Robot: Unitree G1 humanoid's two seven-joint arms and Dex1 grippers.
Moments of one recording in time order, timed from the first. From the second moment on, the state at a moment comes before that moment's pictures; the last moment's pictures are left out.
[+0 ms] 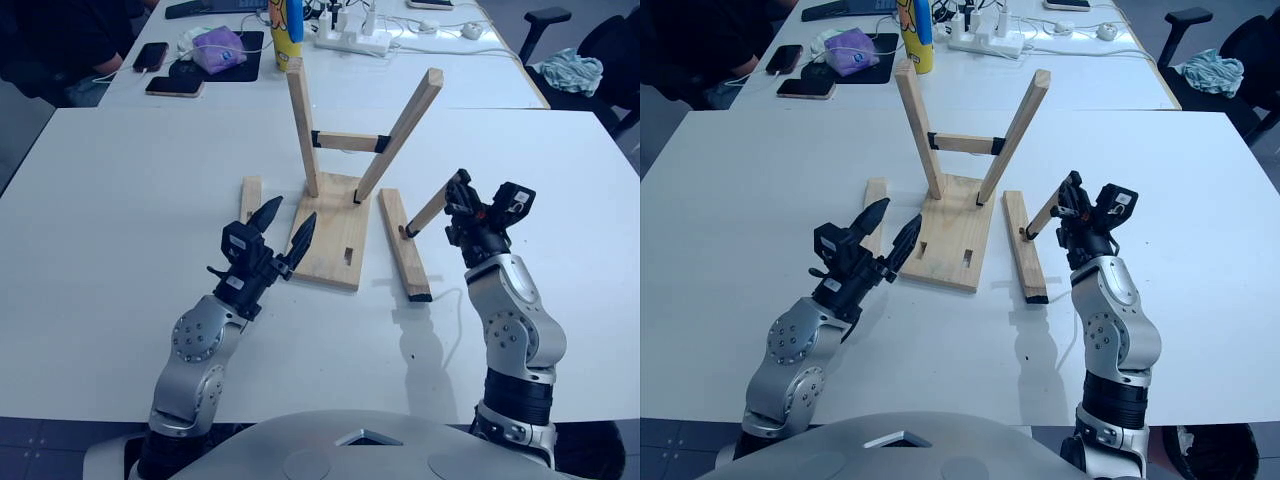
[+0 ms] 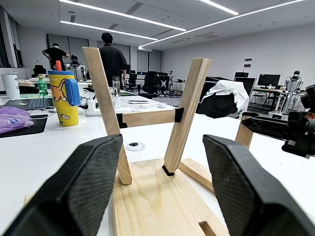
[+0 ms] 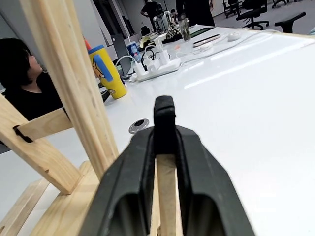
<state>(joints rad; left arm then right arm) 0.23 0.17 -0.21 -0.54 -0.23 0.12 -0.32 -0.02 -0.12 -0.22 -0.39 0.56 0.53 0.00</state>
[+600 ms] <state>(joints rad) 0.21 0.18 -0.21 -0.52 -0.23 0.12 -0.34 -0.04 -0.08 -0.22 -0.36 0.54 0.51 0.00</state>
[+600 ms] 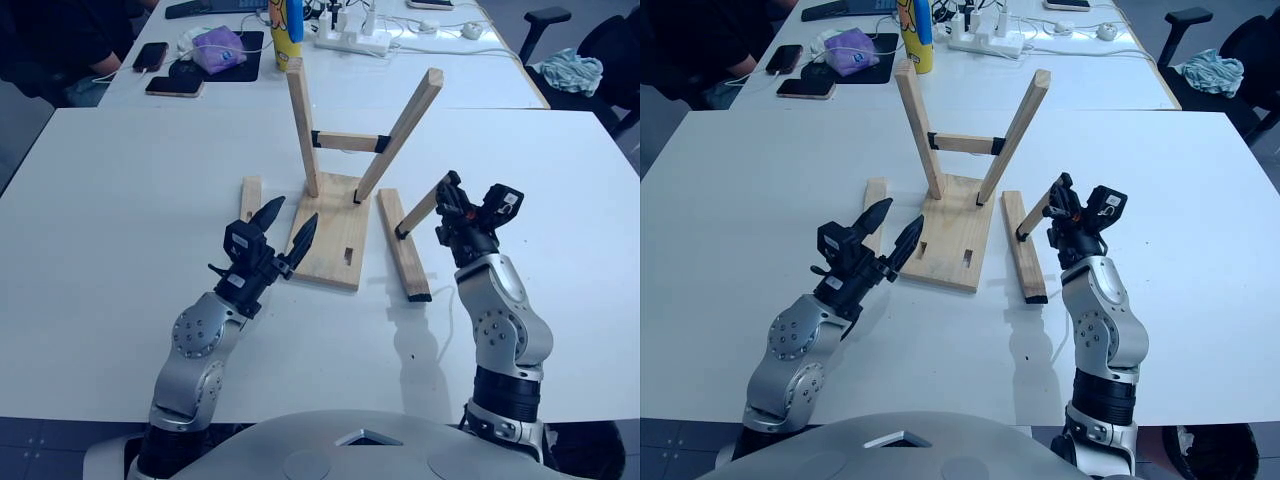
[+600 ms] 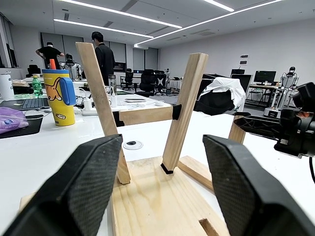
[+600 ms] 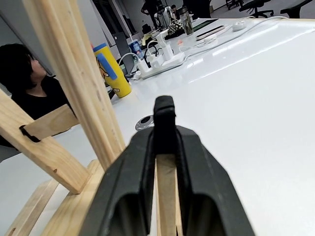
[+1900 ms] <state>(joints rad) 0.12 0.24 -0.18 -0.56 -0.29 0.25 -0.39 0.18 -0.03 0.01 -0.39 0.12 0.21 -0.04</state>
